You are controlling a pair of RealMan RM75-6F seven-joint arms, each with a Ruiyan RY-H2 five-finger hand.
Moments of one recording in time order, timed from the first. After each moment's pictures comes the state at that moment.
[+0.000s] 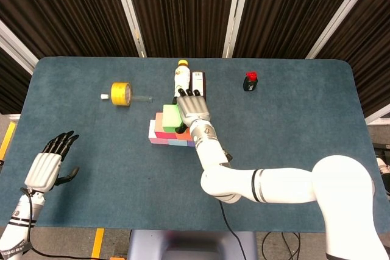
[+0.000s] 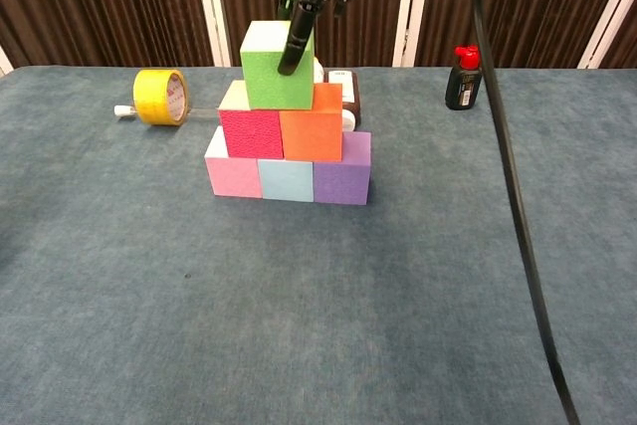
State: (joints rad) left arm -0.30 -1.28 -0.05 -1.38 1.51 1.33 -0.13; right arm 1.54 -1.44 0.37 -1.59 0.23 1.01 -0.80
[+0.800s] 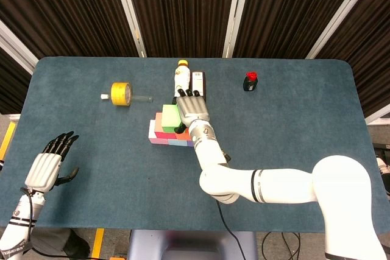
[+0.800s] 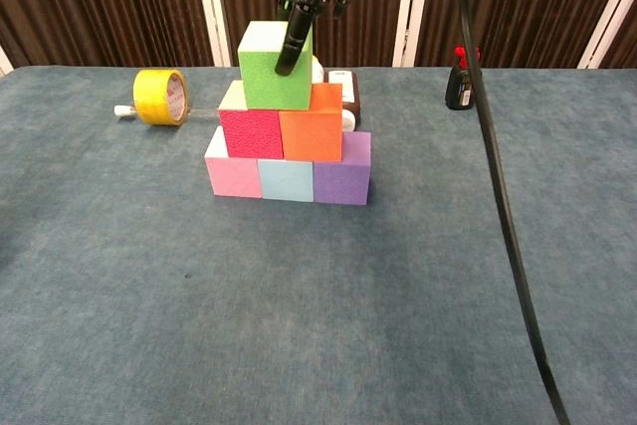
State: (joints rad) left arm -0.30 -1.29 -0.05 -1.36 1.50 1.32 -0.14; right arm 1.51 -1.46 0.42 -1.58 0.23 1.03 -0.84
